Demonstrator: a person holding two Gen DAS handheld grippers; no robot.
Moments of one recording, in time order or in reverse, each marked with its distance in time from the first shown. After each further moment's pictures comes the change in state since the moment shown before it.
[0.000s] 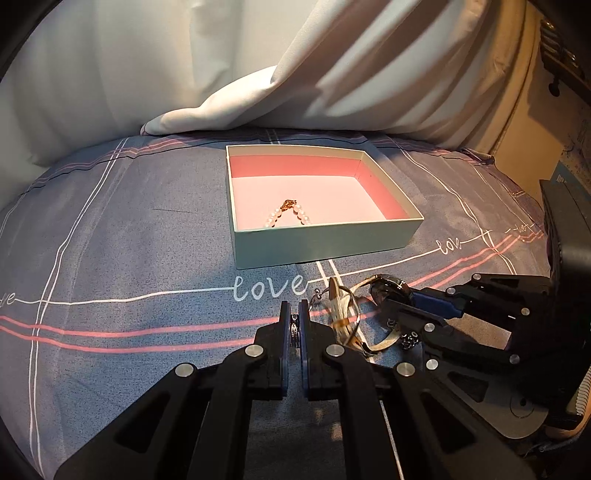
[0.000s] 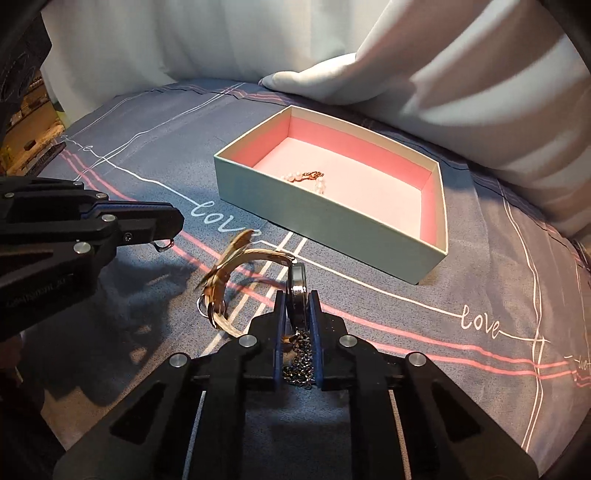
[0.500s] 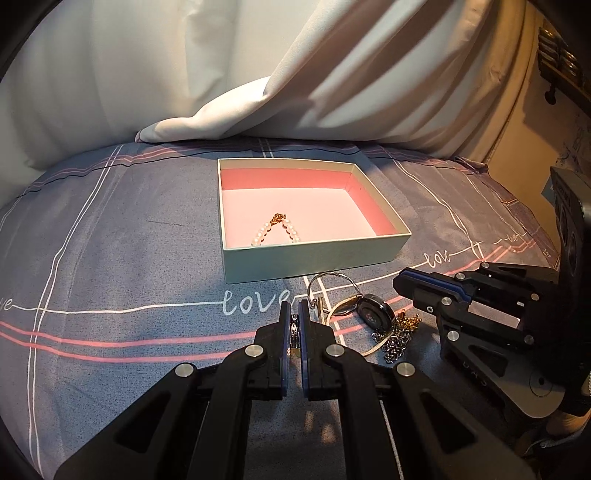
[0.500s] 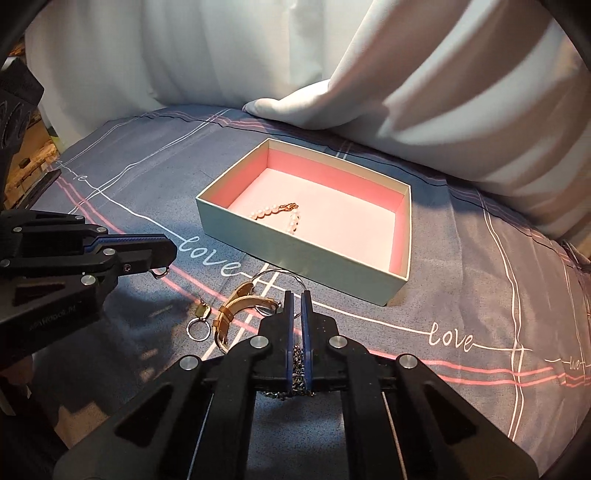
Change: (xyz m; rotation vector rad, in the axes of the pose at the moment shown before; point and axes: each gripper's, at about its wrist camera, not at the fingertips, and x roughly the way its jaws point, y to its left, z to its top) left arm -0.005 -0.005 0.012 -0.007 -0.021 -0.025; right arm -0.019 -0.020 0.014 0.038 -0.058 -0.016
